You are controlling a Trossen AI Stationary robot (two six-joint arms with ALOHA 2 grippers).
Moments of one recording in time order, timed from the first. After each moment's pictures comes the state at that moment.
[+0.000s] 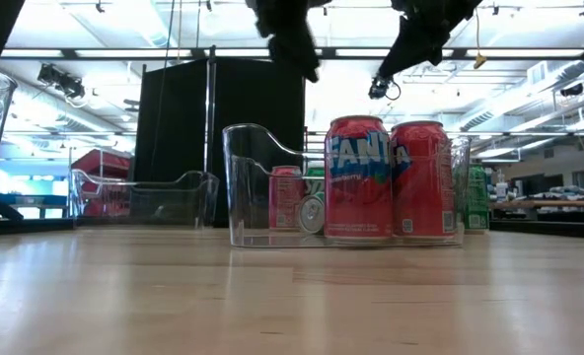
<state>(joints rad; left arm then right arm) 0.08 1.81 1.81 -0.99 -0.01 0.10 -0.22 1.16 1.10 -0.60 0.18 0.09</state>
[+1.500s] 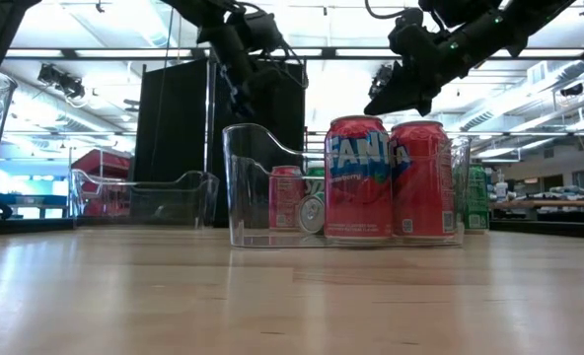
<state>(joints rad) 0.53 1.77 1.64 -0.82 -0.03 0.15 -0.22 1.16 0.70 -0.03 0.08 0.13</state>
